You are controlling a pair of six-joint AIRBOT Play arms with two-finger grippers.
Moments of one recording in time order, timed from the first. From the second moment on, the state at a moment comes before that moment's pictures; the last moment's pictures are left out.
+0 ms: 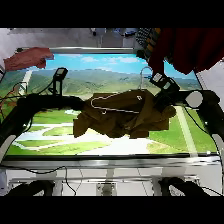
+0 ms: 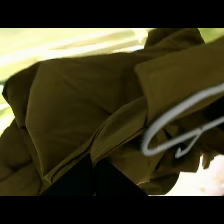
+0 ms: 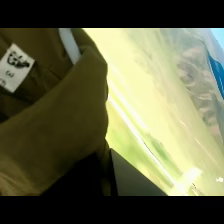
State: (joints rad) left arm -0.26 -1.16 1.07 -2.10 0.88 1.95; right arm 0.05 -1.10 1.12 -1.39 0.92 0.56
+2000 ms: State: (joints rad) left arm -0.37 -1.29 1.04 -2.17 0.65 1.97; right arm 0.07 -1.10 1.04 -1.47 0.90 0.79
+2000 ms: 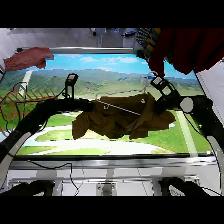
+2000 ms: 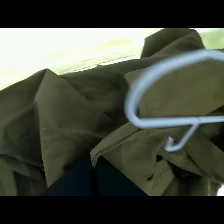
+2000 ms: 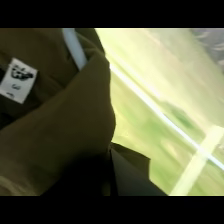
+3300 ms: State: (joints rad) left arm -0.34 -1.29 1.04 -2.15 0.62 1.97; right arm 0.07 -1.14 1.01 -1.21 1.00 0.36
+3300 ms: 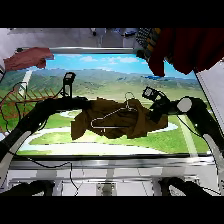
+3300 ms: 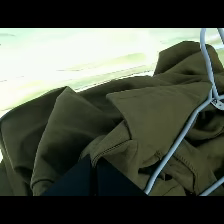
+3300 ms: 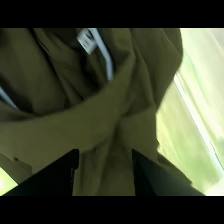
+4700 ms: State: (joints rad) left arm -0.34 -1.29 1.04 -2.15 0.62 1.97; right arm 0.18 -1.38 1.05 -0.89 0.84 0.56
